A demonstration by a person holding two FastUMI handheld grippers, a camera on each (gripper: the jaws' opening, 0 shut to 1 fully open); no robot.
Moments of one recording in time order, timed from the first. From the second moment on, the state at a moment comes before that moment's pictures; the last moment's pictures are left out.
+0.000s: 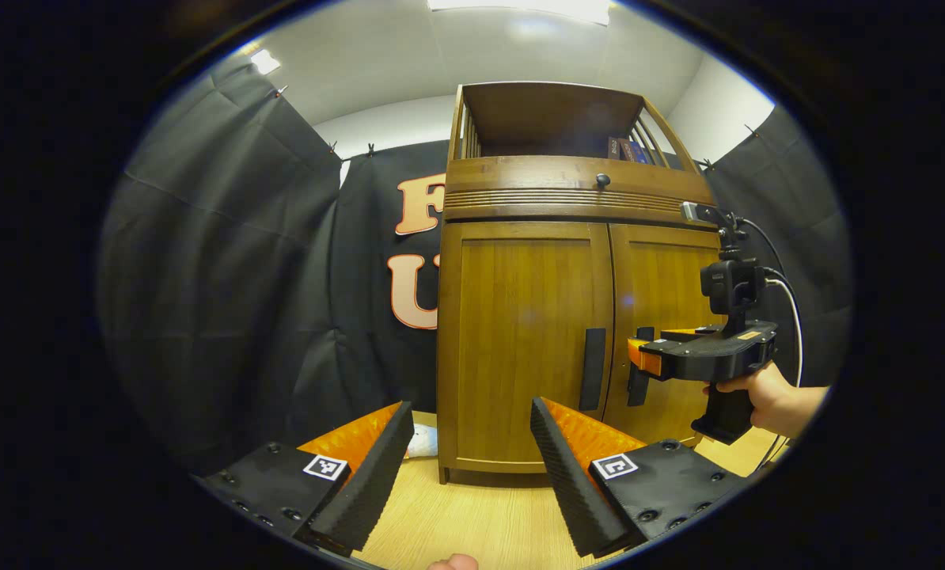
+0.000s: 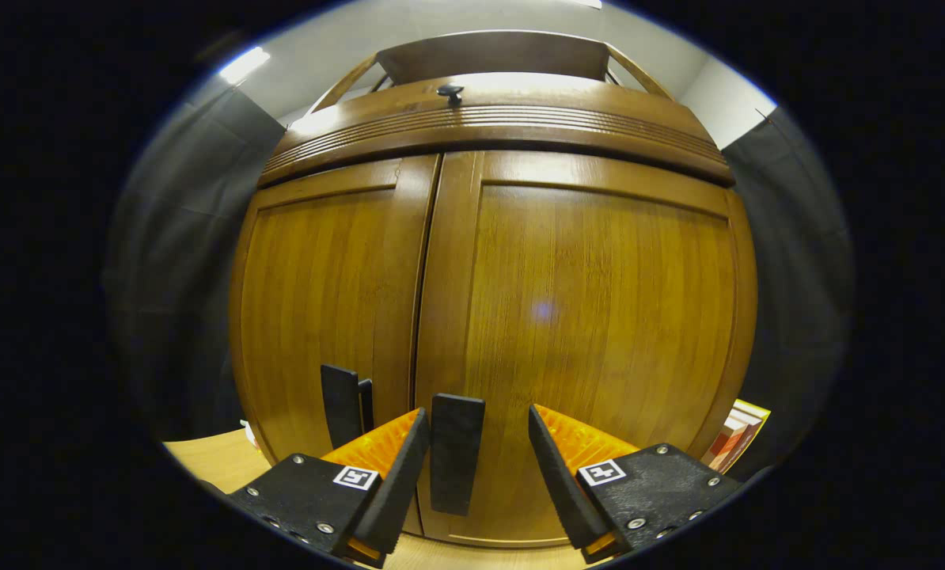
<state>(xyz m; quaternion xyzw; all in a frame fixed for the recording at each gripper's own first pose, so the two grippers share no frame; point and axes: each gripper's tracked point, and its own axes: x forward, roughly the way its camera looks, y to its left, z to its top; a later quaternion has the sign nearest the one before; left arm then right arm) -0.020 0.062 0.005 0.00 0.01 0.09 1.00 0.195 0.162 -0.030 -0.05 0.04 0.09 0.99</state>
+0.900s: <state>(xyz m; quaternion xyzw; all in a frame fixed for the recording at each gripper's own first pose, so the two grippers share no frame) -0.007 0.082 0.003 0.02 0.02 0.10 0.99 0.204 0.171 -0.051 -0.03 0.04 0.06 1.00</state>
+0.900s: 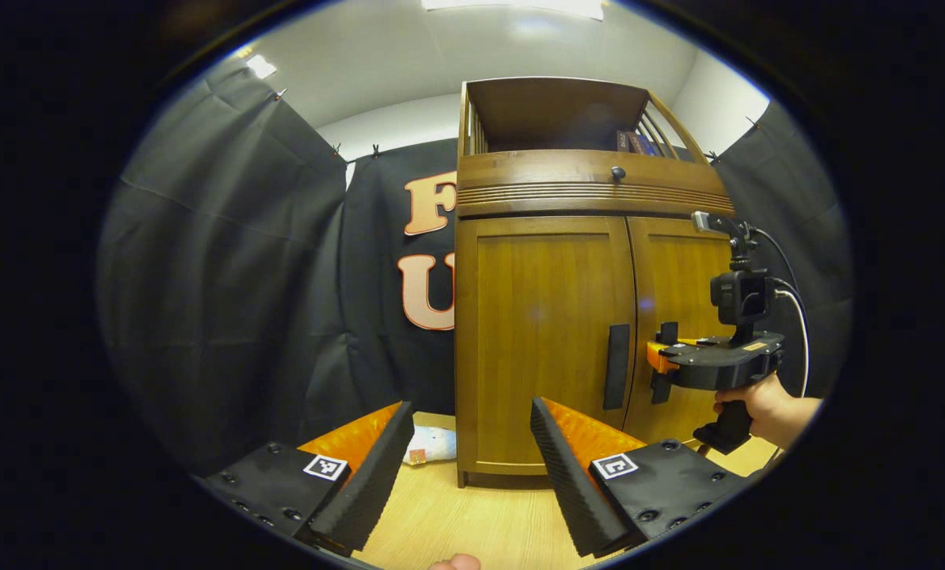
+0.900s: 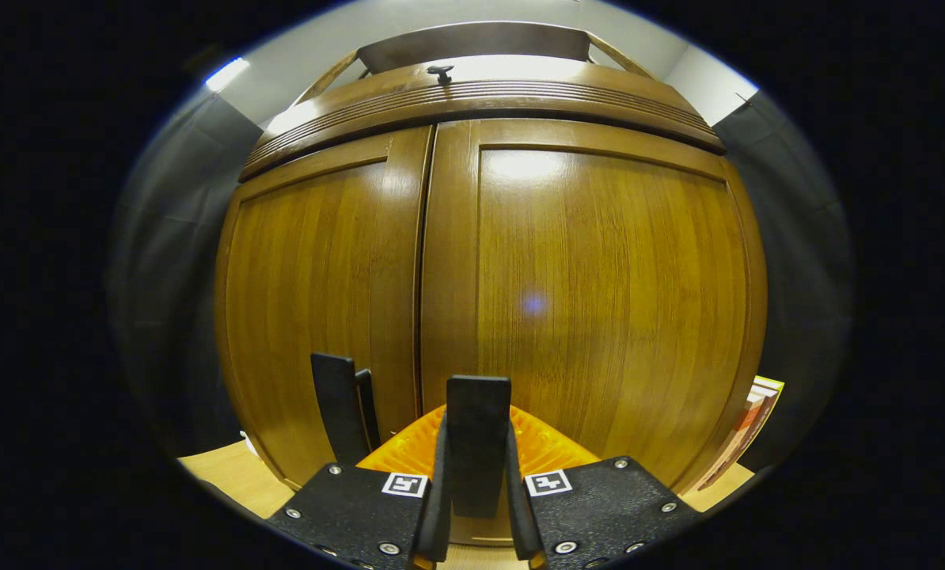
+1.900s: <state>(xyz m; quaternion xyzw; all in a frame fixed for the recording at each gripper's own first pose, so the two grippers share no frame) -0.009 0.036 0.012 0.02 0.02 0.05 1.00 0.084 0.125 -0.043 0.00 0.05 0.09 0.99</state>
